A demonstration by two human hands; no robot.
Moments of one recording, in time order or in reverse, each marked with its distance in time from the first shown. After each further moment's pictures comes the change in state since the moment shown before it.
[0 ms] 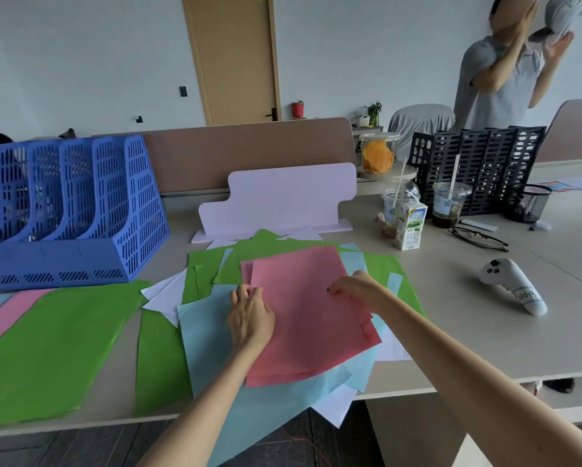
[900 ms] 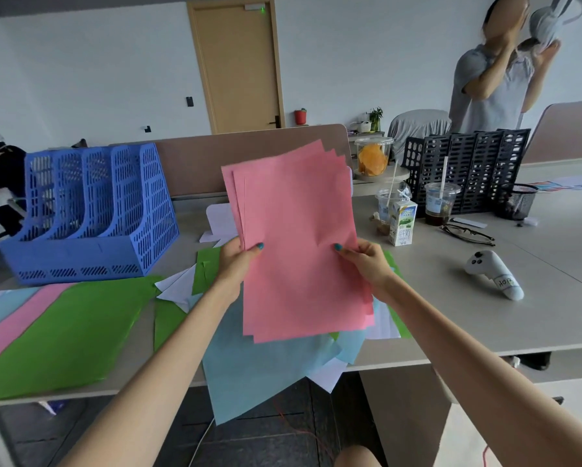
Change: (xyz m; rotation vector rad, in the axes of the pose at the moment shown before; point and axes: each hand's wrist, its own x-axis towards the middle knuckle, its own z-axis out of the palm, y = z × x) left_hand 0.016 0.024 -0.108 -1.154 -0.100 -0.138; right_hand -0.057 -0.003 -0.026 0.546 -0.079 -0.475
